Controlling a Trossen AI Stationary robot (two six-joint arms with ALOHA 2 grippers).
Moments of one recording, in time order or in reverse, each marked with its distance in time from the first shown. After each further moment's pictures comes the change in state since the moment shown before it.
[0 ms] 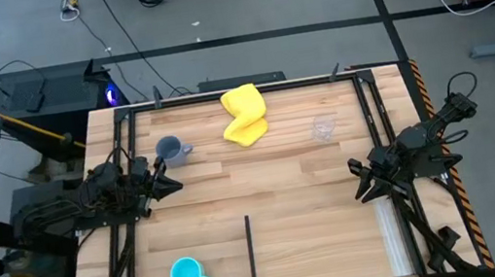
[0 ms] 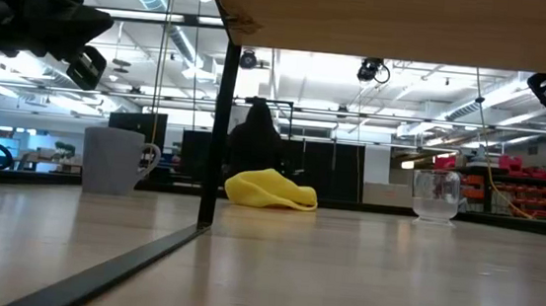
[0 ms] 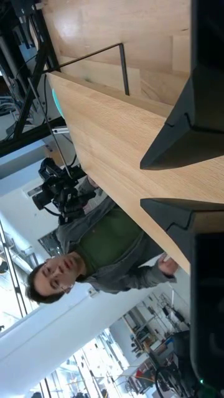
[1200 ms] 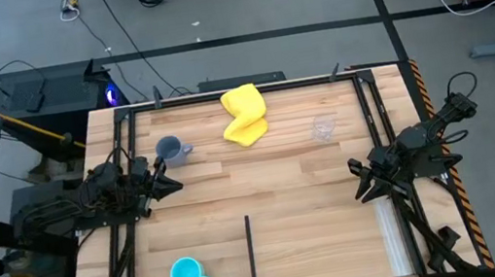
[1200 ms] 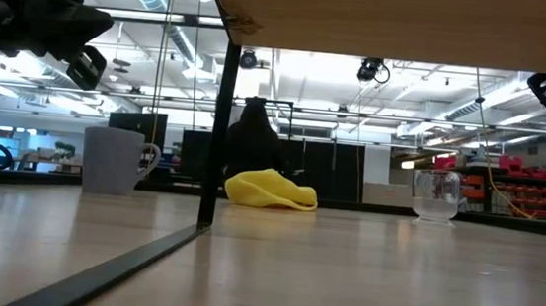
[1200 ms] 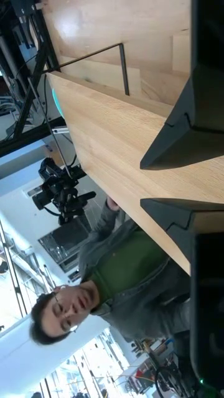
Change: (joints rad) left arm 0.000 0.000 0.000 0.000 0.000 0.000; right arm 0.000 0.000 0.000 0.000 0.000 0.000
